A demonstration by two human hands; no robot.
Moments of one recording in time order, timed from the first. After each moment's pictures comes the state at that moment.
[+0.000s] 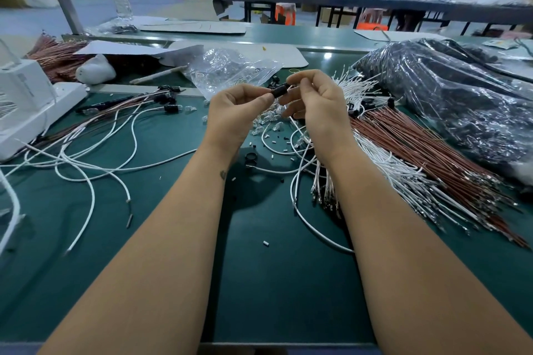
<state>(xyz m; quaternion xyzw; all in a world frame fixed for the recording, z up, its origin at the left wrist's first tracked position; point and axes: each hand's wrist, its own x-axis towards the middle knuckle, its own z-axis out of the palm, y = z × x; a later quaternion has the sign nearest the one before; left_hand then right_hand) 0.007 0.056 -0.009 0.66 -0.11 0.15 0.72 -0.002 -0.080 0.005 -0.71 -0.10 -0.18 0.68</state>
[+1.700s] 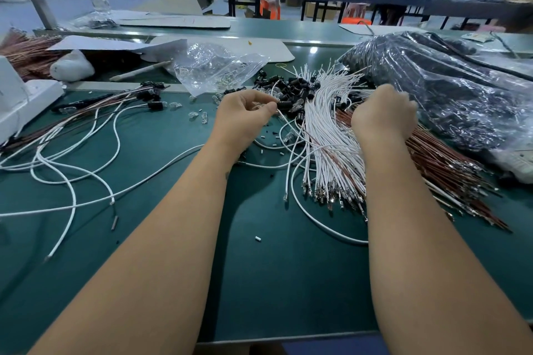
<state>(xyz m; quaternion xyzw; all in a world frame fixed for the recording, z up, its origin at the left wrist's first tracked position) 0.019 0.040 -0.023 0.76 -0.13 0.11 0.63 -0.003 -0.156 0.008 -0.91 0.29 -0.25 0.18</state>
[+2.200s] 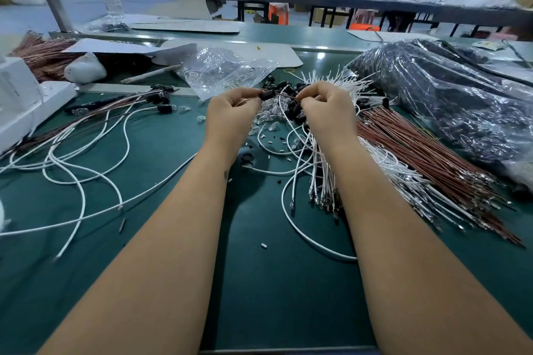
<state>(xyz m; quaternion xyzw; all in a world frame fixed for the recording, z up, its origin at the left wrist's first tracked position) 0.025 0.051 -0.020 0.71 -0.04 0.17 0.68 0.010 -0.093 -0.001 -0.84 0.04 -0.23 0.49</state>
